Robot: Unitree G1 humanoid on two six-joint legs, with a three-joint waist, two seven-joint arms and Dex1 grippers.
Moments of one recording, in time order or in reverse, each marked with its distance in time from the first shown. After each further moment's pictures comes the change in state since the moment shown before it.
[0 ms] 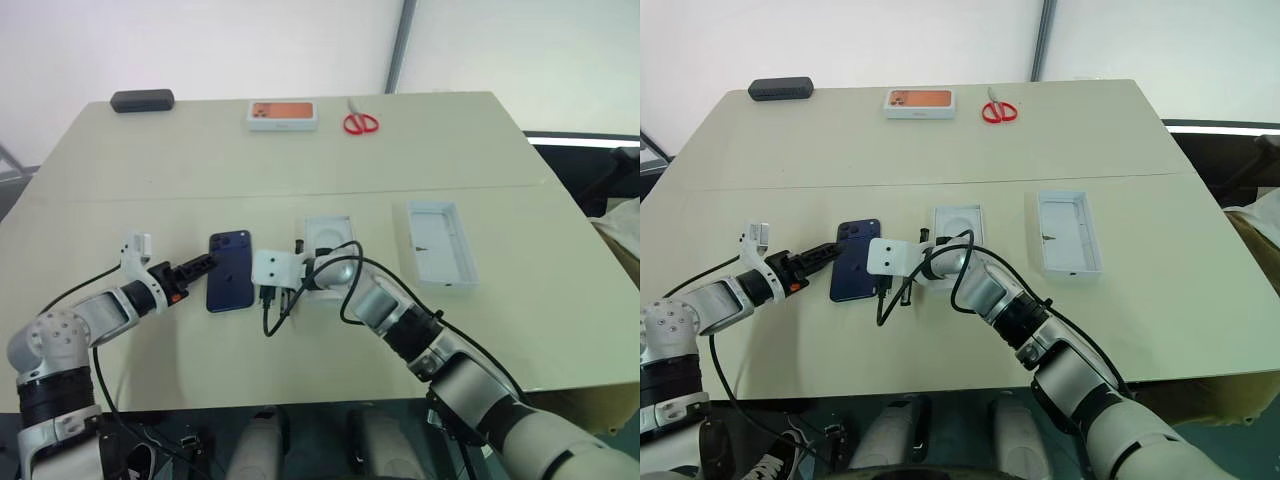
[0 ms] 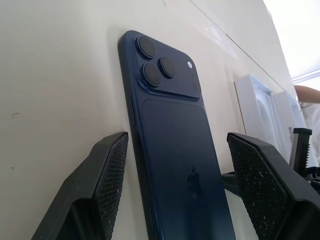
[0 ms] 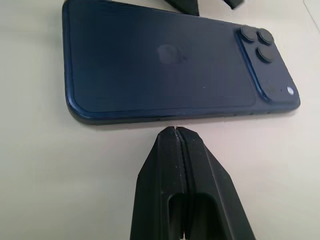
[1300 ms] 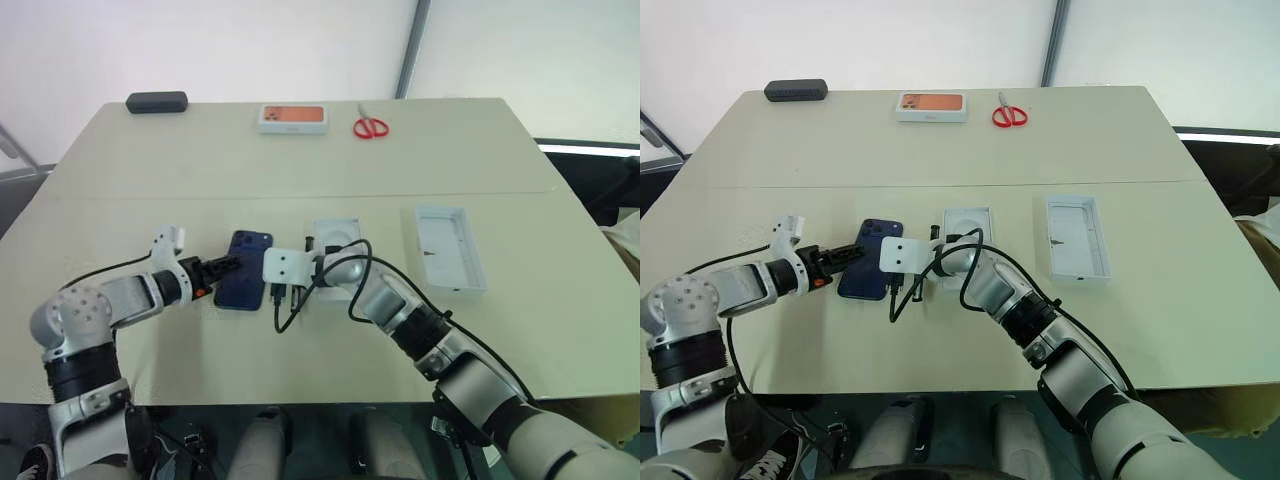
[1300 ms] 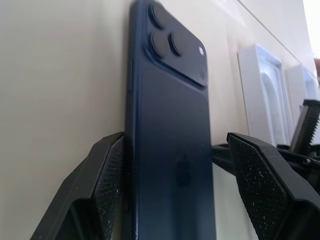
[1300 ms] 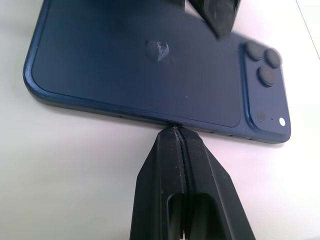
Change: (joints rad) left arm -0.139 -0.106 -0.003 -0.074 0.032 0.279 0.160; right arm 0.014 -0.034 -0.026 0.004 -0.037 -0.042 0.006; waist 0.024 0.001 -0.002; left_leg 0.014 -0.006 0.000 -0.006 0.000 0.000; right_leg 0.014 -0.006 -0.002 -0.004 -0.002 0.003
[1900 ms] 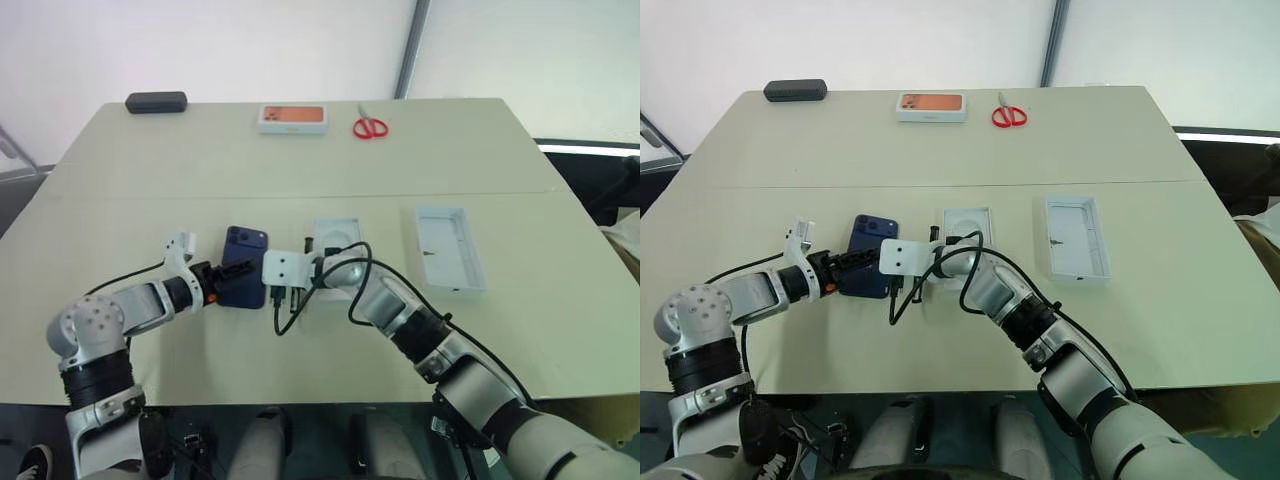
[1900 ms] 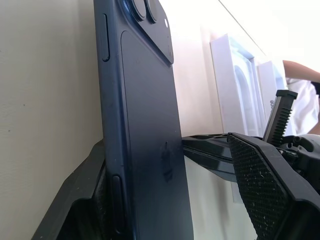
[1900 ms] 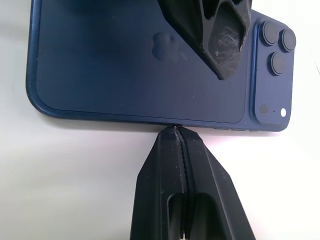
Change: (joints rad) left arm 0.054 -0.061 0.044 -0.025 0.002 -0.034 -0.068; right arm 0.016 0.001 -0.002 -0.006 -0.018 -0.020 -0.010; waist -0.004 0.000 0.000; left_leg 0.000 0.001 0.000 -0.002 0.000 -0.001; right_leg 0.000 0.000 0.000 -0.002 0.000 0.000
